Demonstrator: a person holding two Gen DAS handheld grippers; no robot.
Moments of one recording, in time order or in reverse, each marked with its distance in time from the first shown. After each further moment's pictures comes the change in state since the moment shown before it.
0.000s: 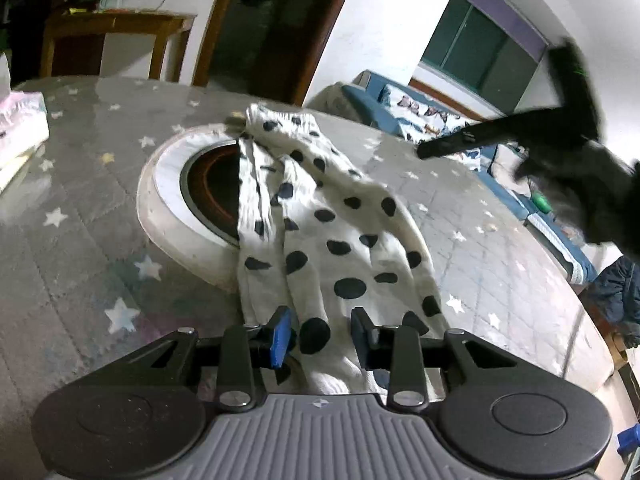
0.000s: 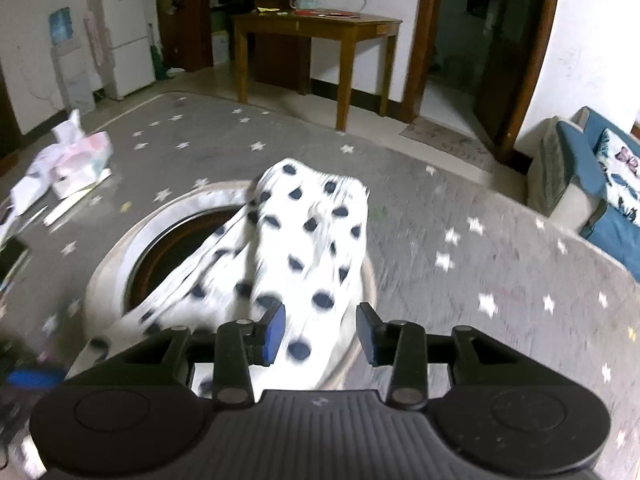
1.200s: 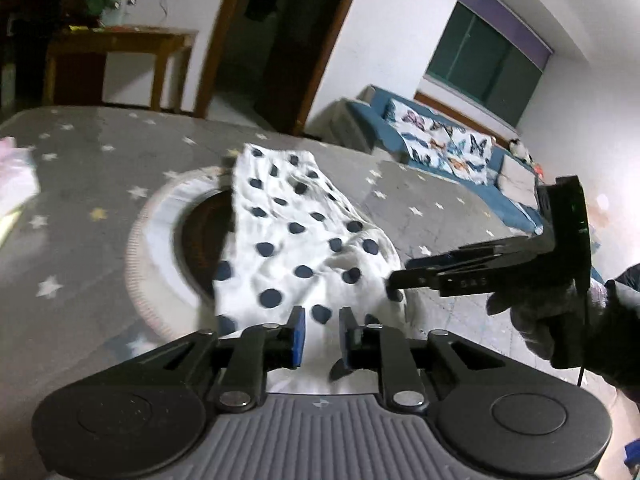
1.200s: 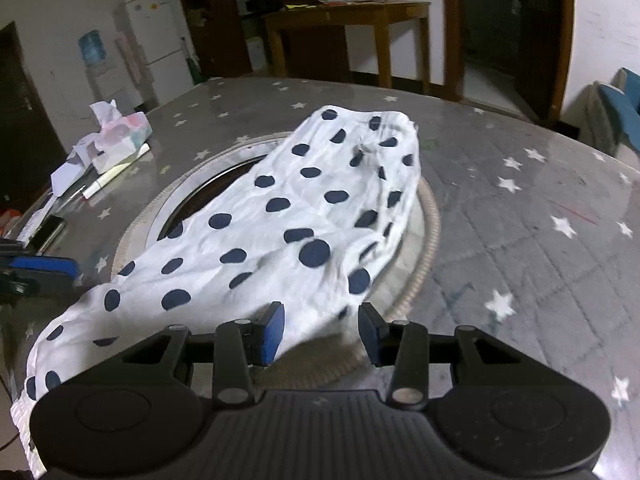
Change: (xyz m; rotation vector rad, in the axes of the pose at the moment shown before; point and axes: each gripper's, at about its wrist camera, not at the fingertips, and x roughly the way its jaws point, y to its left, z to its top) left arm 0.019 -0.010 0.056 0.020 -0.038 0.030; right arm 0.054 -0.007 -0.054 0.067 -0.011 0.185
